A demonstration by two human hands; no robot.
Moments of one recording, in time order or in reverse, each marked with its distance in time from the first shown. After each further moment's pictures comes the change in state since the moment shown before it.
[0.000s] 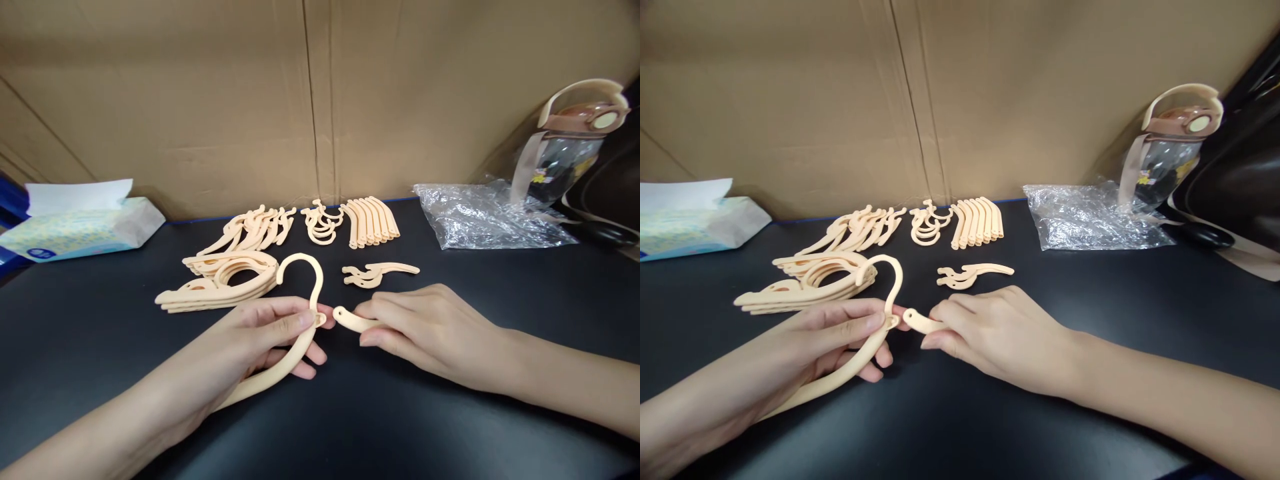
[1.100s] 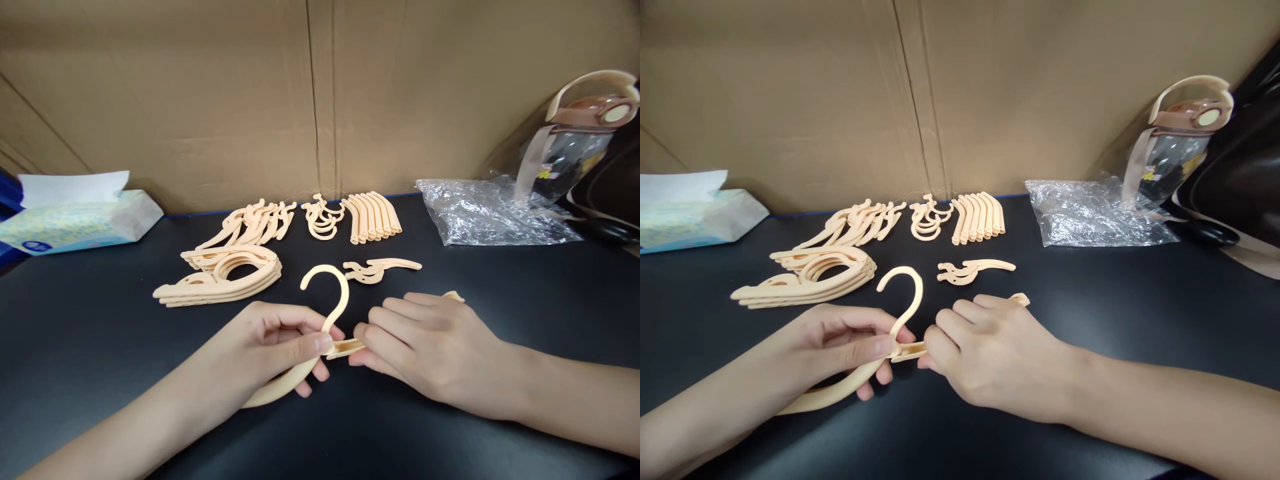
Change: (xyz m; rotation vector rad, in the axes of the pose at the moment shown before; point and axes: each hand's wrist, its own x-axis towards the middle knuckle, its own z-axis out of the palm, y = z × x) left_hand 0.000 -0.005 0.011 0.118 -0.012 0.059; right_hand 0.002 -0.017 0.004 -0.331 0.128 -0.152
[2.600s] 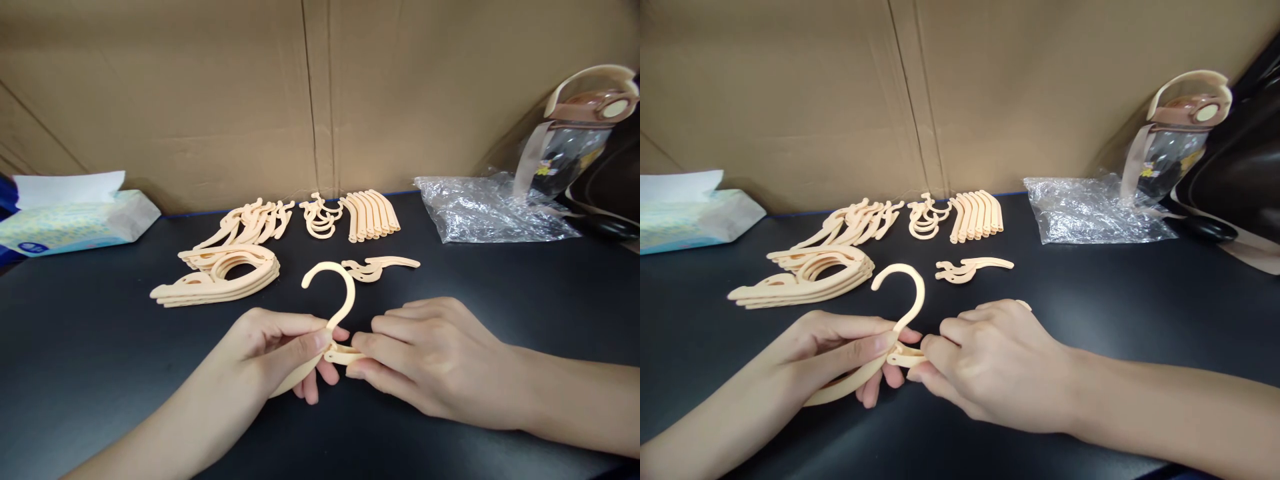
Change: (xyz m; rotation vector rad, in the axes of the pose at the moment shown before) left_hand -0.001 -0.007 0.005 0.136 0.005 0.074; right_hand -0.007 -0.003 -0.001 0.242 -0.108 0.095
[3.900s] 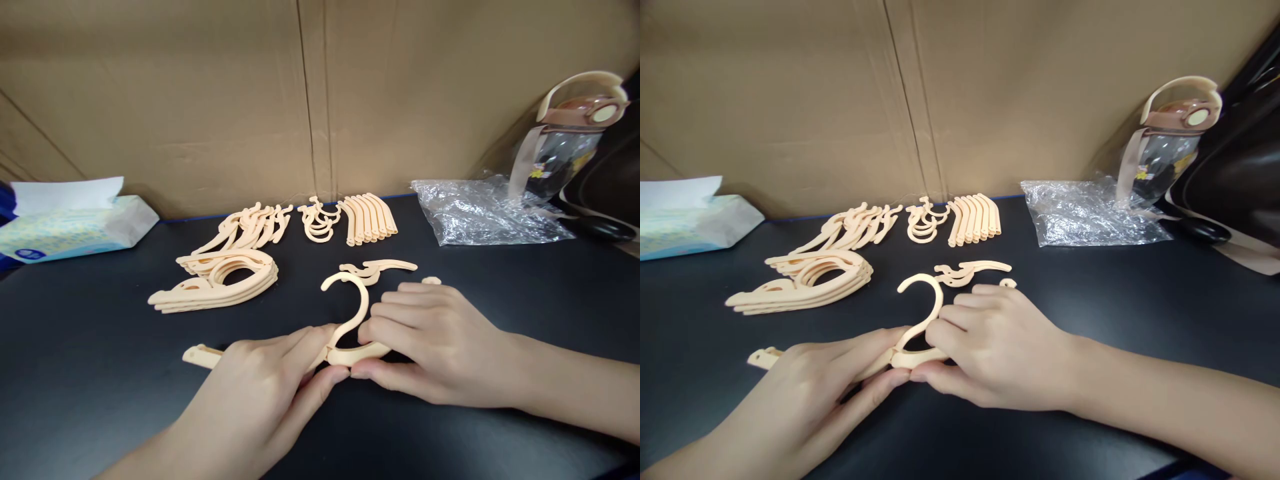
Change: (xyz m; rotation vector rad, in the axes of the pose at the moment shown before) left_hand -0.005 -0.014 0.006 0.981 0.179 0.726; right_hand 0.006 0.012 -0.004 0.036 0.112 -0.036
